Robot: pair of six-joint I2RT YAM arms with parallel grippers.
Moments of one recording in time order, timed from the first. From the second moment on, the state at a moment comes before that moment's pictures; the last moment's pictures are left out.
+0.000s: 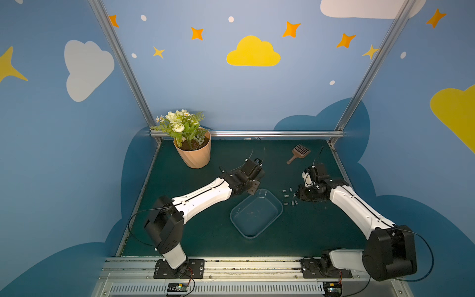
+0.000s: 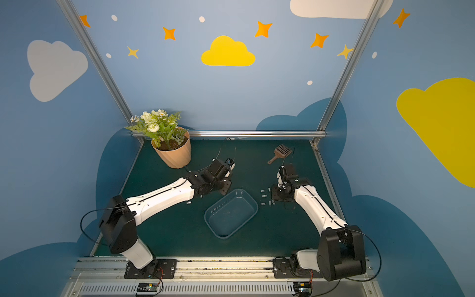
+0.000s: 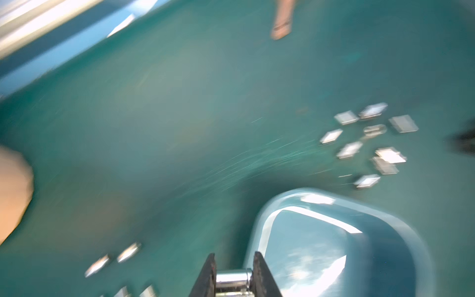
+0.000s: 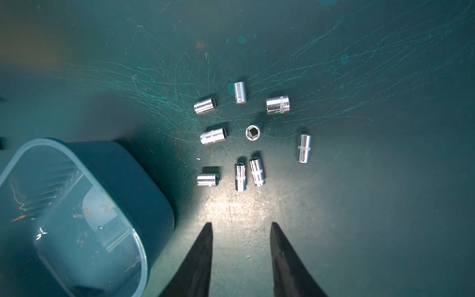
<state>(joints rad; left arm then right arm) -0.76 1.65 1.29 -0.56 -0.22 -0.19 0.24 1.33 0.93 -0.78 -0.10 0.27</state>
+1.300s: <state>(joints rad) -0.53 1.63 0.87 -0.42 -0.12 -0.39 0.24 1.33 0.93 -0.77 -0.11 0.26</state>
